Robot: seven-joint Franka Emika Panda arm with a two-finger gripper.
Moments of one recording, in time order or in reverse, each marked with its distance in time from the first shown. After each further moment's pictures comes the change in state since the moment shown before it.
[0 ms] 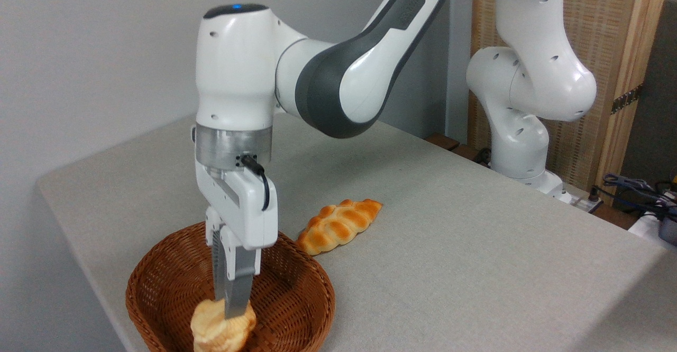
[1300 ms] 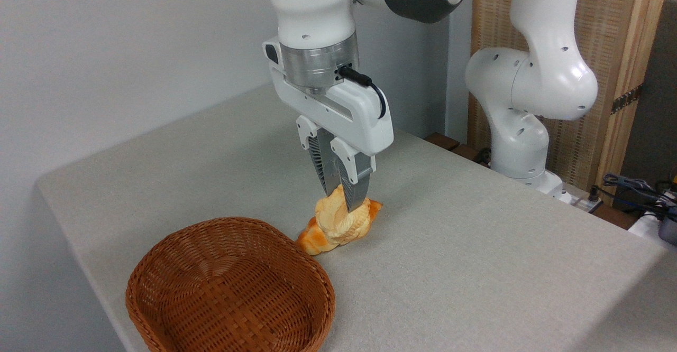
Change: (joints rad) arm 0.061 -0.325 0.018 -0.090 -0.155 -0.633 0.031
